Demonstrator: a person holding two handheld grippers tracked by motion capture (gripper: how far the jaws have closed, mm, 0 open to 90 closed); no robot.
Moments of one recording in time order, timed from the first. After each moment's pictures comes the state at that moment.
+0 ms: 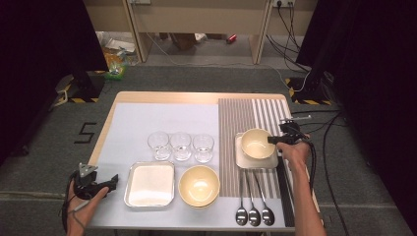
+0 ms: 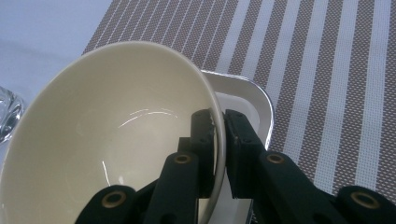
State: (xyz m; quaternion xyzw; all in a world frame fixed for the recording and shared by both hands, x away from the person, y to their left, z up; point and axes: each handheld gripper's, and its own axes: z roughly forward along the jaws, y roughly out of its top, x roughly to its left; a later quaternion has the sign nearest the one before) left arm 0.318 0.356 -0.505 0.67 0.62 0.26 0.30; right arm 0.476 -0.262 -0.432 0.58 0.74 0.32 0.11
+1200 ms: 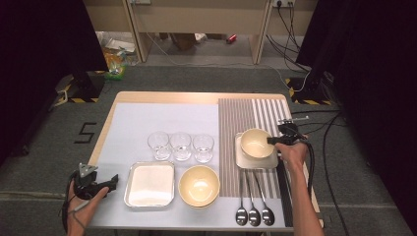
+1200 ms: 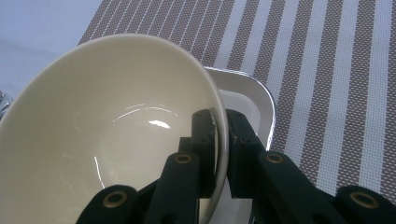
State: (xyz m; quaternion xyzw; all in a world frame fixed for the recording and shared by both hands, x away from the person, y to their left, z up) left arm 0.318 0.356 -0.505 0.67 0.62 0.26 0.30; right arm 0.476 -0.258 -0.436 0.58 0.74 0.31 0.12
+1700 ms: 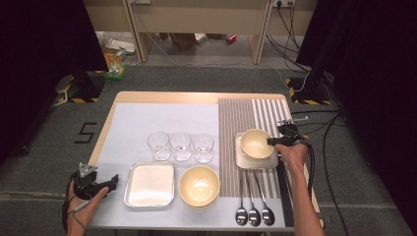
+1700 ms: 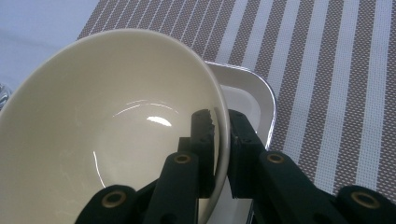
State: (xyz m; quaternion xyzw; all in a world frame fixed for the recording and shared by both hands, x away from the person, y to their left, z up) left arm 0.318 0.356 -0.505 0.67 0.62 0.26 0.30; right arm 0.473 -0.256 -0.435 0.58 0.75 0.30 0.12
